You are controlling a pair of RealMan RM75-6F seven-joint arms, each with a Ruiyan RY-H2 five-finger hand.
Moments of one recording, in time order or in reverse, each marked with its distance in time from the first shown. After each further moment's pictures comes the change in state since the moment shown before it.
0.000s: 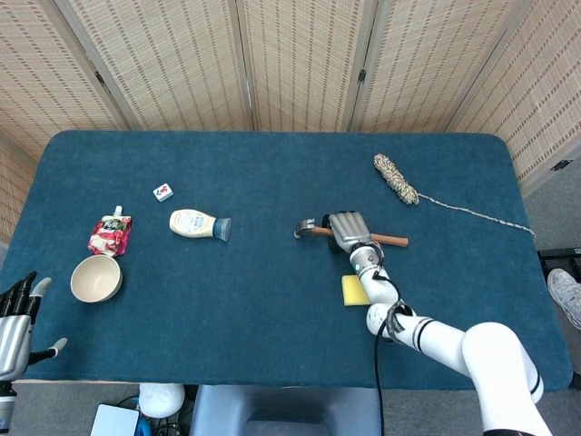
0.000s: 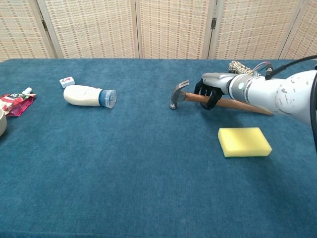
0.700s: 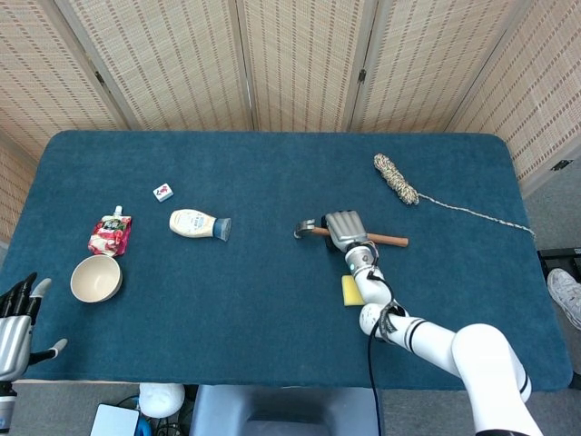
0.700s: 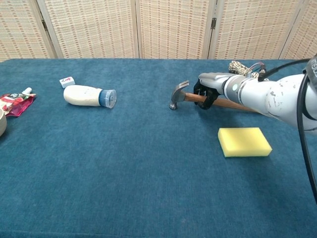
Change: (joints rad) left arm 0.002 -0.003 -0.002 0.009 -0.010 -0.010 0.001; right arm 0.018 -0.046 0.012 0.049 0.016 0.017 -0.060
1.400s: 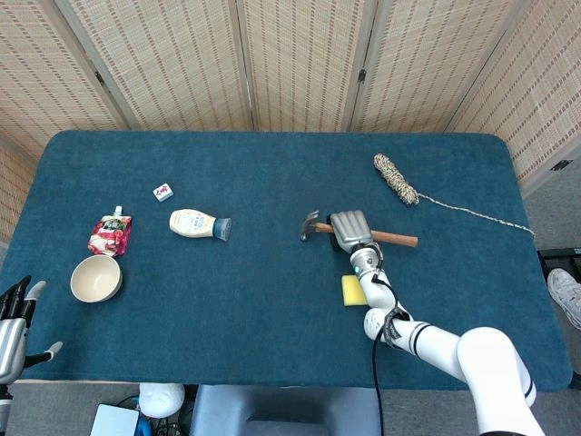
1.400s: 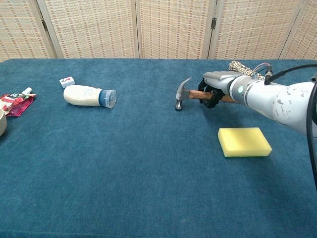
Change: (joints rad) left arm 0.013 0.004 0.003 0.000 -0.006 0.007 -0.002; right arm -0.048 0.016 0.000 -0.026 -0.077 0.054 0.003
